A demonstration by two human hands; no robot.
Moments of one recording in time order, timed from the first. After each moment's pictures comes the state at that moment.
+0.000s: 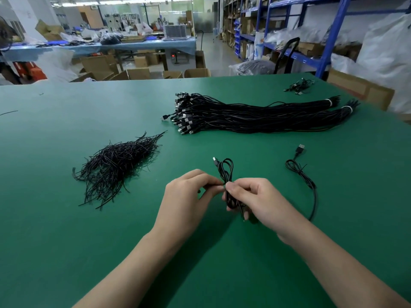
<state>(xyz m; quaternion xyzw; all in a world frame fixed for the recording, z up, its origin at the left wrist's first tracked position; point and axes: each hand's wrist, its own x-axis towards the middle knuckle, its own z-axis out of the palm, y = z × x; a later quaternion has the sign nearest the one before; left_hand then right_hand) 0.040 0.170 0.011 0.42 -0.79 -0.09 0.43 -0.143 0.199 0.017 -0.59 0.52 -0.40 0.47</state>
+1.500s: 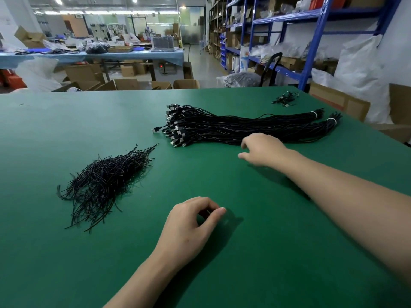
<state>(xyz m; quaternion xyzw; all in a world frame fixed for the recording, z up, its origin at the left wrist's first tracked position) 0.041 0.164 -0.008 0.46 -0.77 -0.26 0.35 -0.194 0.049 0.072 -0.69 0.72 0.01 -0.03</state>
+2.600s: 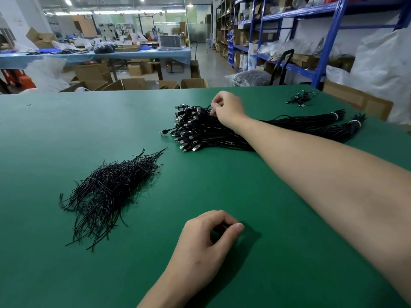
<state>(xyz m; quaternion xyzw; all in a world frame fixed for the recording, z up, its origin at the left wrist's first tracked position) 0.044 0.156 -0.006 0.43 -0.76 -0.34 0.37 -0.117 -0.096 0.093 -0.64 0.64 -0.41 0.14</state>
